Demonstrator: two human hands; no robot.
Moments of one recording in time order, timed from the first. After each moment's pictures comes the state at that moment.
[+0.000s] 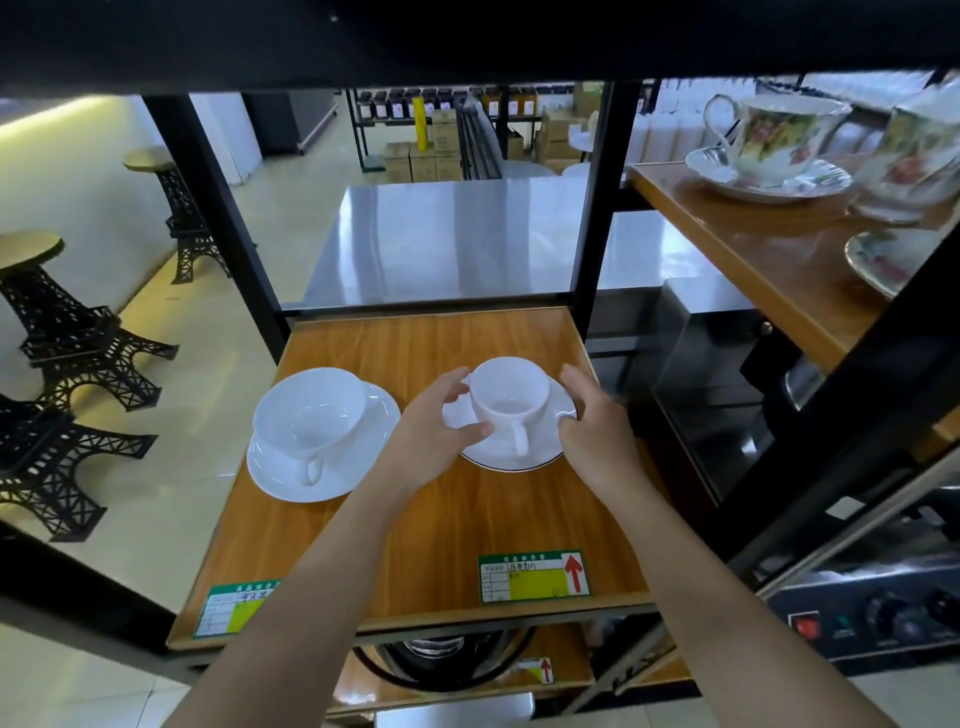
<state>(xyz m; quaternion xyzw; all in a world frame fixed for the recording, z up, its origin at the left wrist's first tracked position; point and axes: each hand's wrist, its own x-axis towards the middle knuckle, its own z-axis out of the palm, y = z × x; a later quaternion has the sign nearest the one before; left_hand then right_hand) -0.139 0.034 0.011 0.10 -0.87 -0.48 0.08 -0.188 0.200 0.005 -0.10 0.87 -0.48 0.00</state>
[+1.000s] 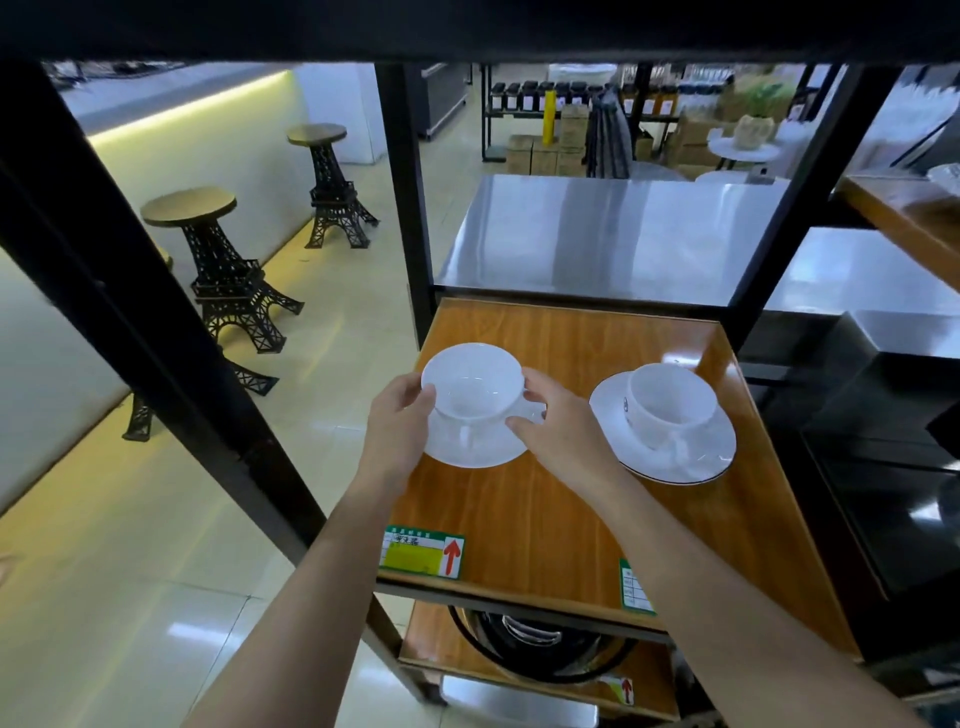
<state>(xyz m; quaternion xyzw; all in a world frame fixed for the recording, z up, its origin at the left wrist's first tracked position) -0.054 -0.072 0.013 0.34 -0.71 -0.56 0.26 -0.143 0.059 0.006 -0.30 0.83 -0.46 0.12</state>
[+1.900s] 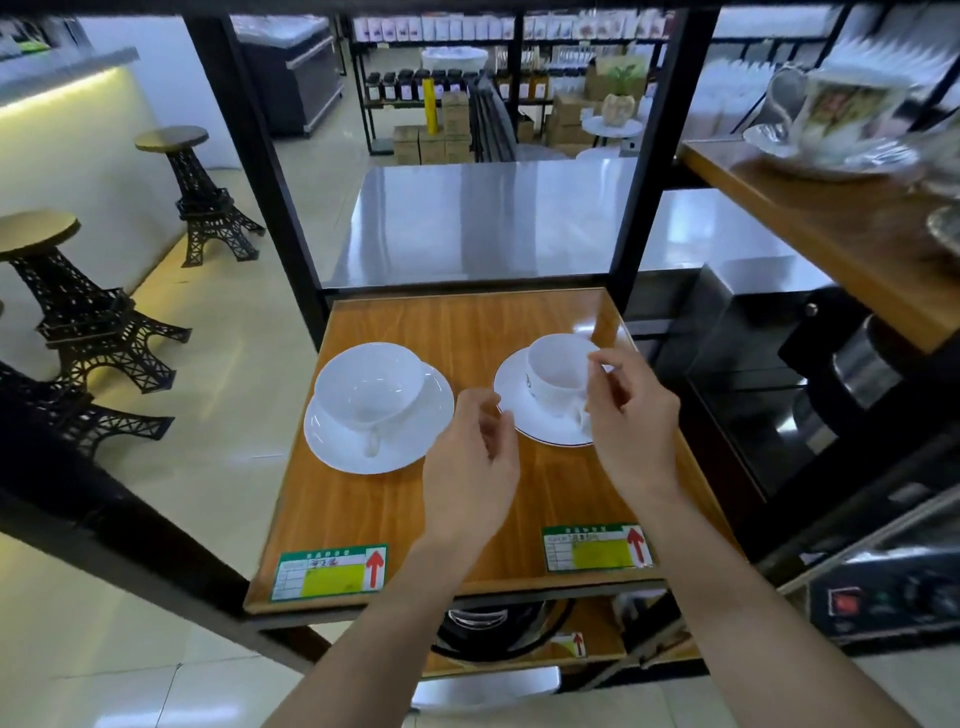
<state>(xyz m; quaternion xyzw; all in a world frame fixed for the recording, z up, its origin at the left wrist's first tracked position) -0.072 0.047 0.001 0.15 -0.84 -0.44 0.26 -0.146 0.167 0.017 -0.12 0.82 -0.53 -0.20</state>
